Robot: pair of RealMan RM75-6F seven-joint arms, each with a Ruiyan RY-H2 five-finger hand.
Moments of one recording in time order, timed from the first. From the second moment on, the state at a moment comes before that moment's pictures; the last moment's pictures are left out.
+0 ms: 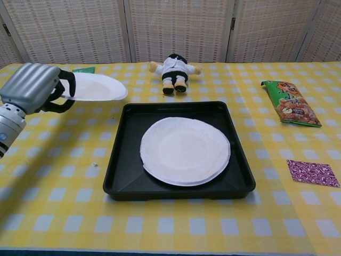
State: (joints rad) left arm -0.66 -2.12 -0.17 -0.25 1.41 1.42 -0.11; right arm 0.01 -1.09 -0.02 -1.54 -1.67 1.59 0.09
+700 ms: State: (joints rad) left arm -0.58 -1.90 -0.08 -0.91 1.54 1.63 0.15; right arm 0.01 -1.09 -0.05 -1.55 -1.76 1.64 0.11
